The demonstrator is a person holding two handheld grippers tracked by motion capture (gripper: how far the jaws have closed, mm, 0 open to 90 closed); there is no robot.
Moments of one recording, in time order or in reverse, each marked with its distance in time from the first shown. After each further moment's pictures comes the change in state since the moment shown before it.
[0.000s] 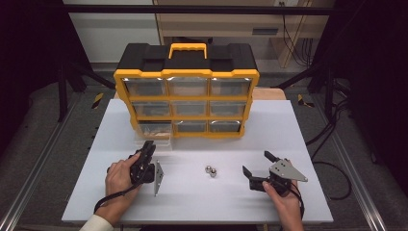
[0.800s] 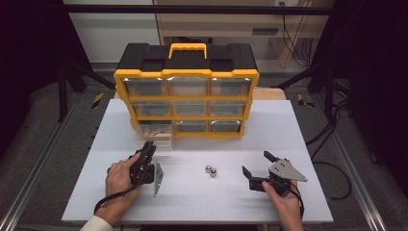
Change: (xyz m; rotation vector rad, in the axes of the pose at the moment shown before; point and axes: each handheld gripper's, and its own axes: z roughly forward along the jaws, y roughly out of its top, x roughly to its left) left arm 0.002 0.001 -0.002 0.001 -0.017 -0.027; right arm 0.000 0.000 0.001 0.002 0.002 -0.005
